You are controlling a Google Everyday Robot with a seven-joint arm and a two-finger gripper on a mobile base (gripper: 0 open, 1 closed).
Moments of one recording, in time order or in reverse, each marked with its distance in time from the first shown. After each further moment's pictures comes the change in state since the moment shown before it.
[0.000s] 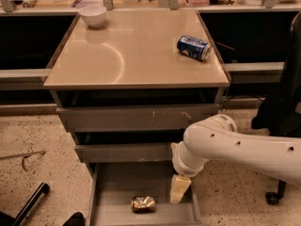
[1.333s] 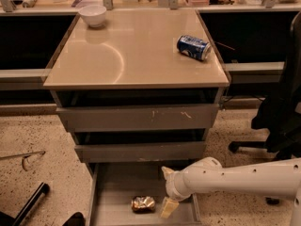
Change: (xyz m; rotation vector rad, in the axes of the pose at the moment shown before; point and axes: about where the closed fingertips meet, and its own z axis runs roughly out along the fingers) arm 0.015 0.018 0.178 0.012 -0.221 0.002
